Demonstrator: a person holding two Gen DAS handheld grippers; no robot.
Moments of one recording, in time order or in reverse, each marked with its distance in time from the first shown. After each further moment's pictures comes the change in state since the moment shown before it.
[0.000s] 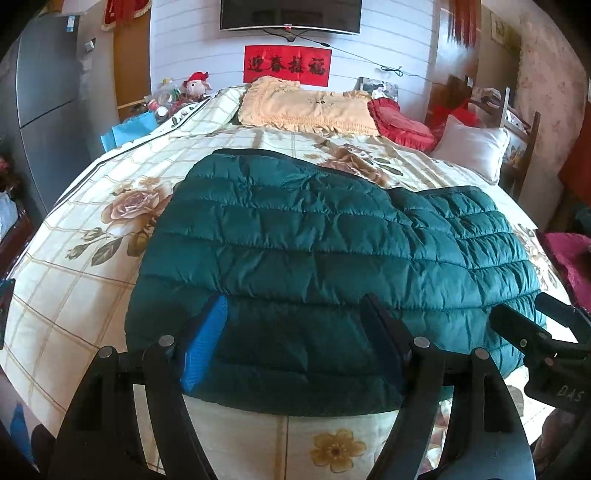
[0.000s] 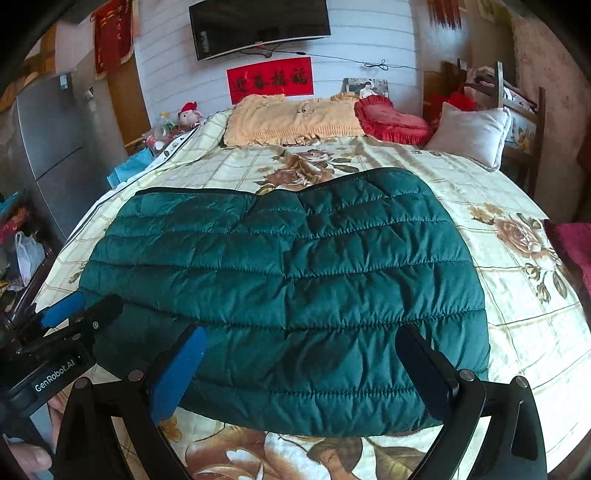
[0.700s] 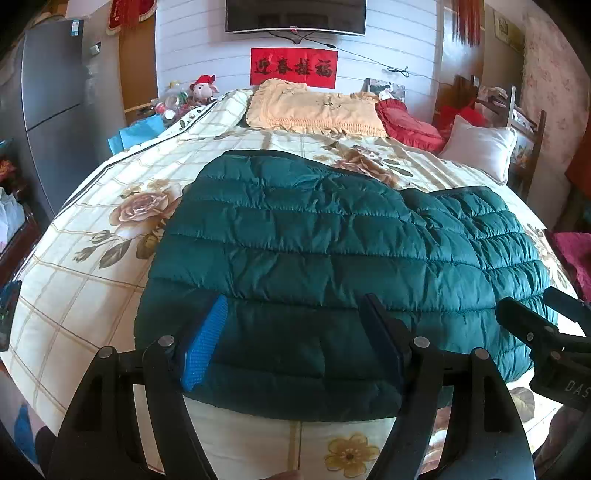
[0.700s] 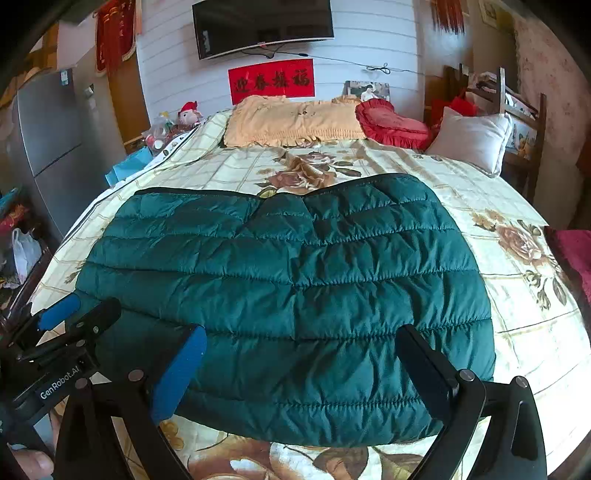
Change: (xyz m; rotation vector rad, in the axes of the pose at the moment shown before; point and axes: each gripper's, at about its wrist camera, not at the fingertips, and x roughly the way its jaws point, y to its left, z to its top) left arm 0.004 0.006 -0.002 -0.001 -0.011 0.029; right arm 0.006 0.009 0.006 -0.013 -0.008 -0.014
